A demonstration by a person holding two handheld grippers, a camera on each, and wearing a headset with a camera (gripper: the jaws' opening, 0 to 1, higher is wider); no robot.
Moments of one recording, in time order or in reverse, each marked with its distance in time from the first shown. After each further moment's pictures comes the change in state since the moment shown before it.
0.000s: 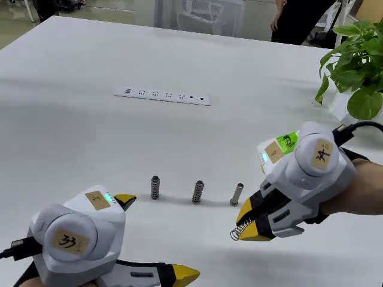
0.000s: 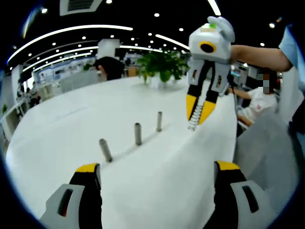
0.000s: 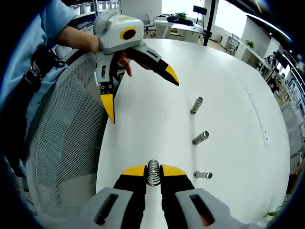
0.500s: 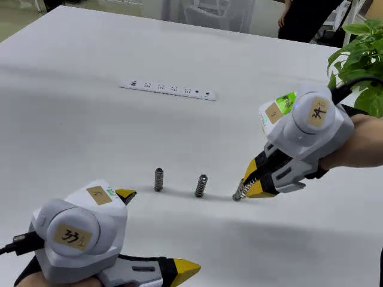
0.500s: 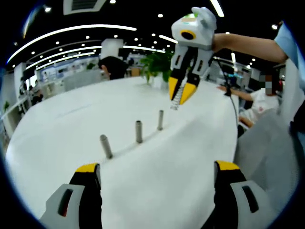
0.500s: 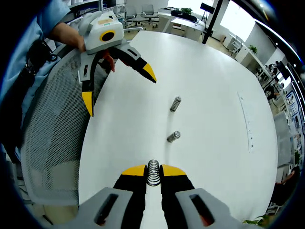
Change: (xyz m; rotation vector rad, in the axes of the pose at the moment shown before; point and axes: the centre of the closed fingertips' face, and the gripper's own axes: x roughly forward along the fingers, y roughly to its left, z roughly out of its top) left arm -0.002 -0.001 -0.006 -0.015 -0.005 0.022; right arm -0.020 -0.050 0.004 -0.088 0.094 -0.065
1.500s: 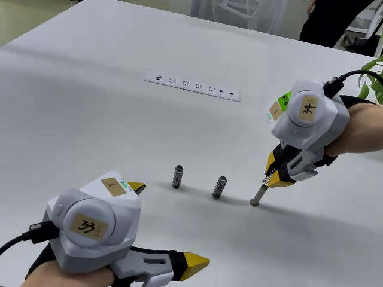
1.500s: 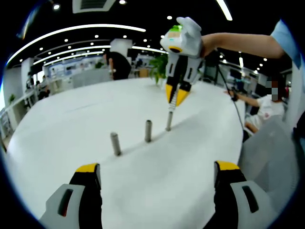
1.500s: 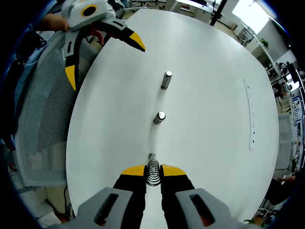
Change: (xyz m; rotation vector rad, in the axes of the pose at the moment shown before) left arm -0.006 0.012 -0.001 -0.054 -0.018 0.059; right arm 0.017 -0.028 -0.025 -0.057 0.202 0.041
